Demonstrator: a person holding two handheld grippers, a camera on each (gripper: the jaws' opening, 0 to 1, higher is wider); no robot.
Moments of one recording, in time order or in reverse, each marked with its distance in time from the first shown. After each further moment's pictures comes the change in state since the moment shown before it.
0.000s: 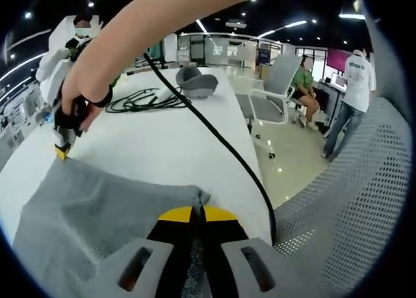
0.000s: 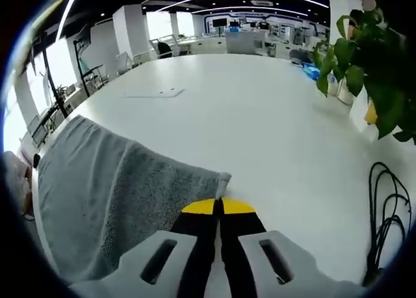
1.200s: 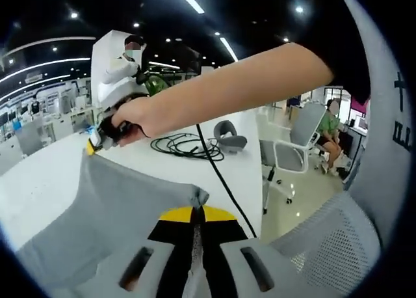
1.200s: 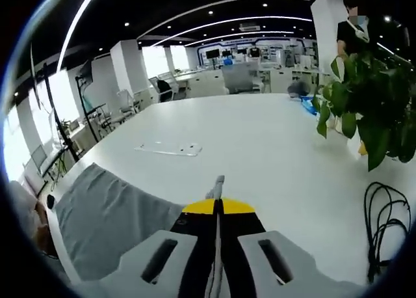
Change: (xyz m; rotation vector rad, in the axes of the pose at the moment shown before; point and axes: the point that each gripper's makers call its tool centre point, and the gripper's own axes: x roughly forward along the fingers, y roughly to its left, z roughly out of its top) left arm -0.104 0.033 0.061 -0.105 -0.213 0.197; right arm -0.050 0.056 0.096 0.092 -0.214 0.034
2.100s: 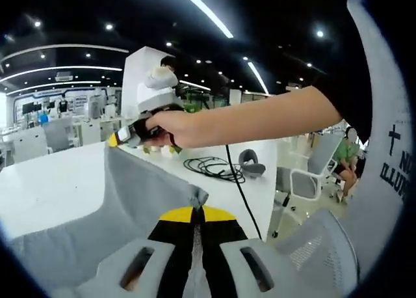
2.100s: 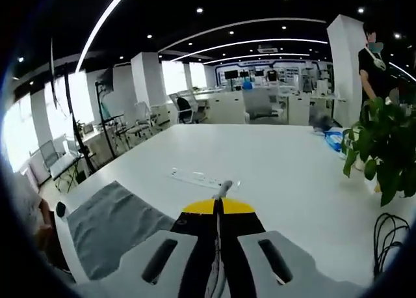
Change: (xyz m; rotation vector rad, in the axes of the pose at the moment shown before) left arm -0.113 0.051 0.016 -0.122 -0.151 0.159; right arm -0.007 0.105 0.066 -0.093 -0.134 0.084
